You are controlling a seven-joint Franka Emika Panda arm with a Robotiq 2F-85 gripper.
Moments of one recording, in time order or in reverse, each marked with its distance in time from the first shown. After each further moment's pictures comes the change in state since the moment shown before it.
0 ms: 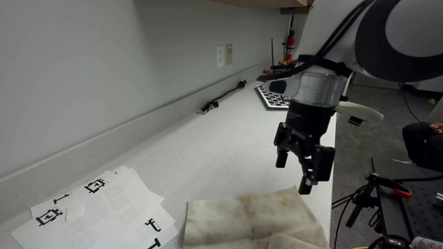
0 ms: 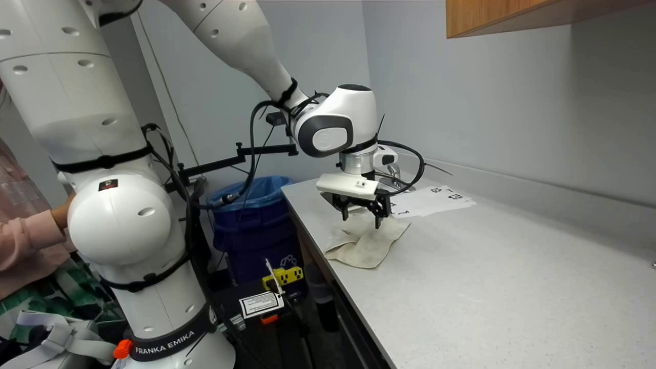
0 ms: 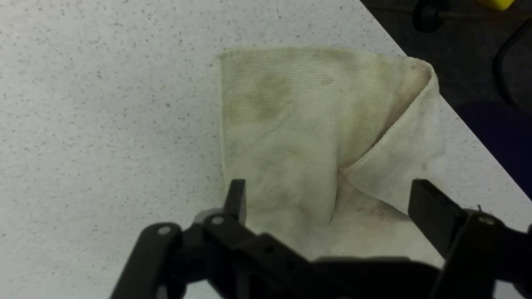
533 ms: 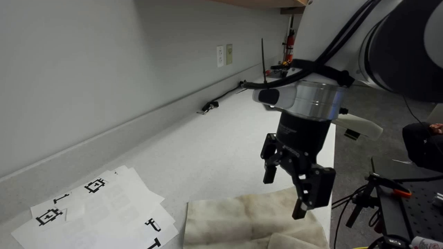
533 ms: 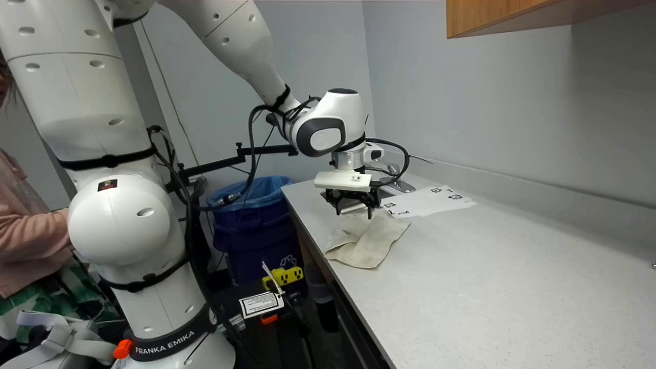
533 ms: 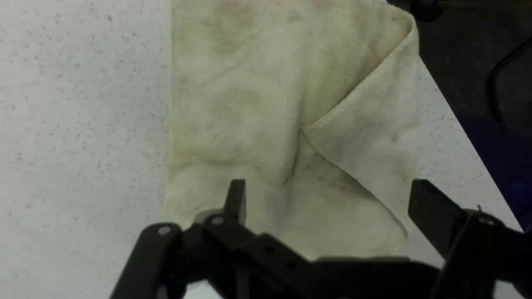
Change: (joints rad) arm -0.008 0.059 0.134 0.053 -0.015 0.059 -0.002
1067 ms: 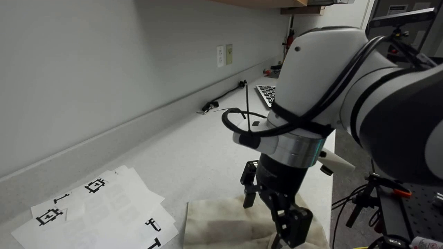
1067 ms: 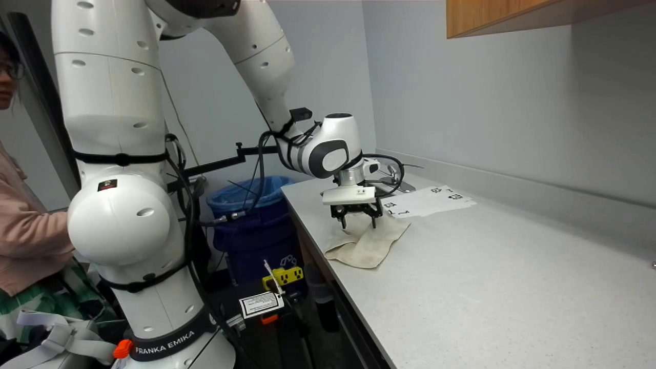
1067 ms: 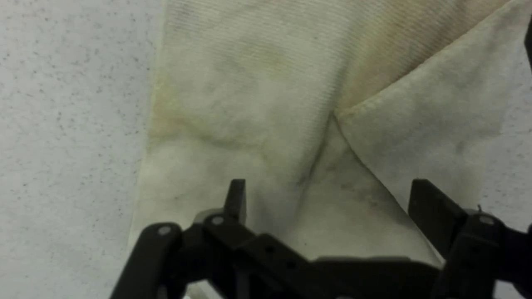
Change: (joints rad) arm -0.002 0.219 0.055 0.071 -0.256 0.204 0.124
